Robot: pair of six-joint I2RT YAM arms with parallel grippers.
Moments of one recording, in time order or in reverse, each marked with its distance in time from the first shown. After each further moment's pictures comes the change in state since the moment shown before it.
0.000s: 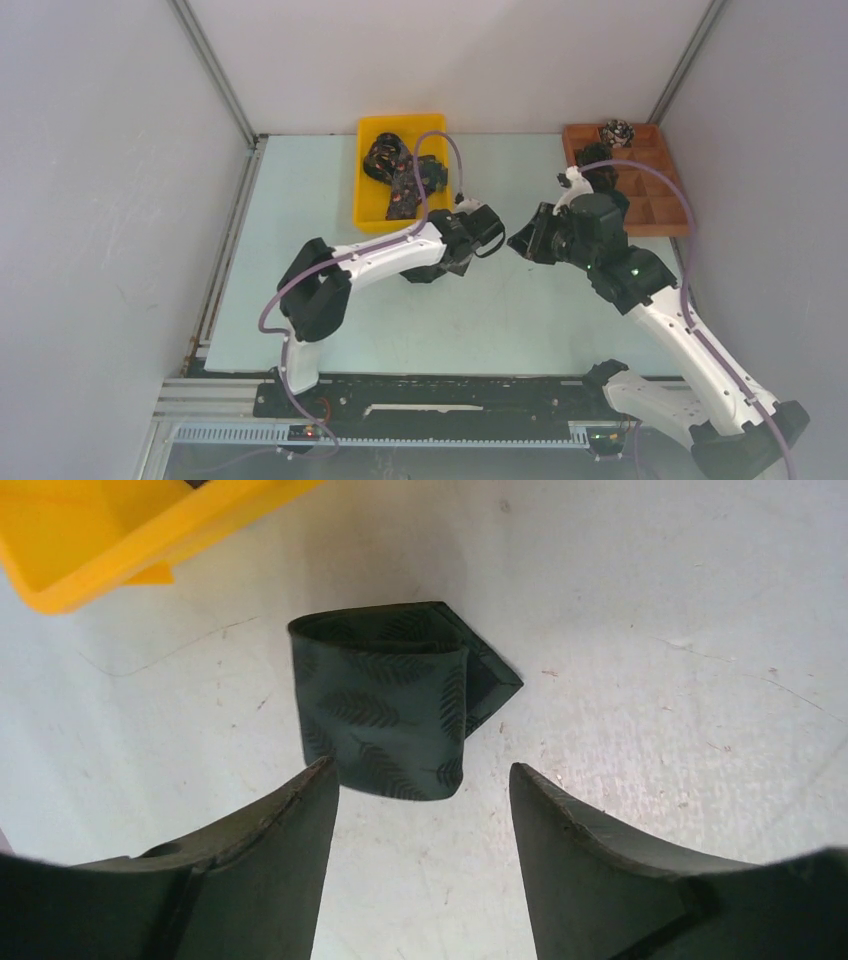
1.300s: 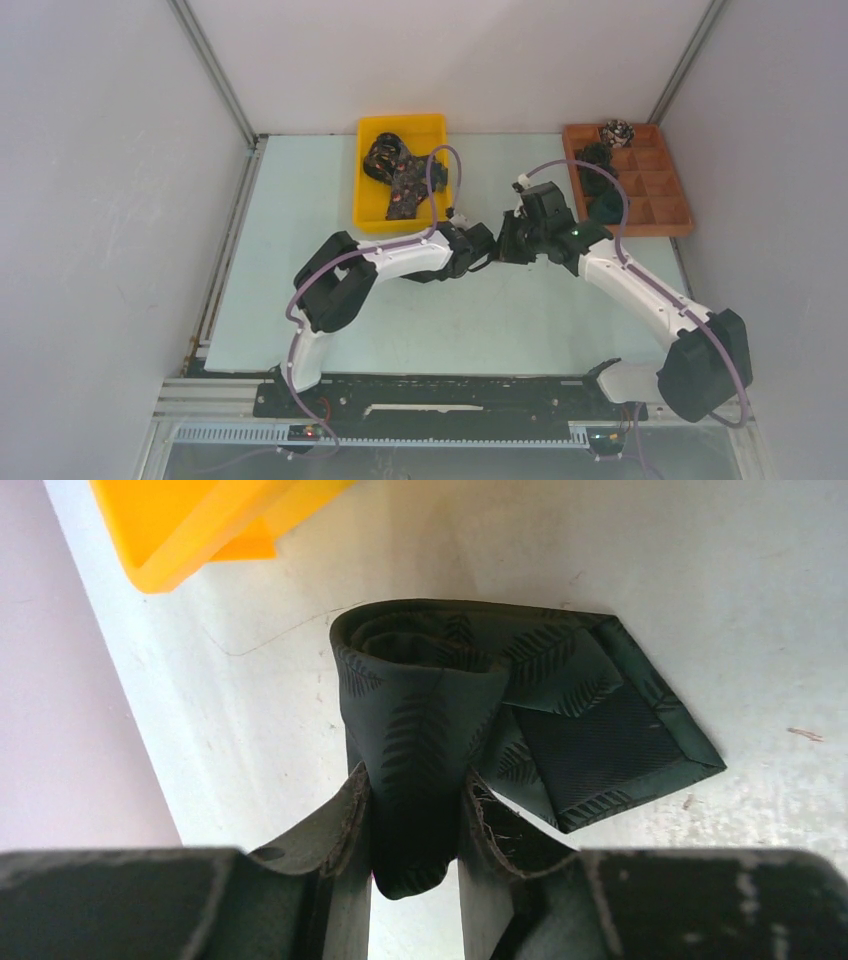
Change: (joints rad) left arm 0.029 0.082 -0.114 -0.002 -0.232 0.048; right arm 0.006 0.362 0.000 0.056 -0.106 -0.015
